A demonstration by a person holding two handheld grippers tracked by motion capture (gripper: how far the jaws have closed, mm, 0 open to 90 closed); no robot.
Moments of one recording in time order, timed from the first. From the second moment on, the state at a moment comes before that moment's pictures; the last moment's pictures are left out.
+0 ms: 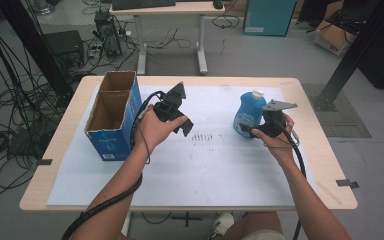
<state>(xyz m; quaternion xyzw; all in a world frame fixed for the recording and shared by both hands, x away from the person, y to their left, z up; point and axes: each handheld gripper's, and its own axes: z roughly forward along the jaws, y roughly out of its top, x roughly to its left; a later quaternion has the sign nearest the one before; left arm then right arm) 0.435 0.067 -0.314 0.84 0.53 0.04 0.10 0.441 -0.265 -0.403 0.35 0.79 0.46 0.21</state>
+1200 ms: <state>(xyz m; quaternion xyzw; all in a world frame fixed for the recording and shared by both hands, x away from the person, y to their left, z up) 0.436 0.065 -0.313 0.84 0.53 0.04 0.11 0.440 -0.265 -0.402 0.35 0.78 0.47 0.21</state>
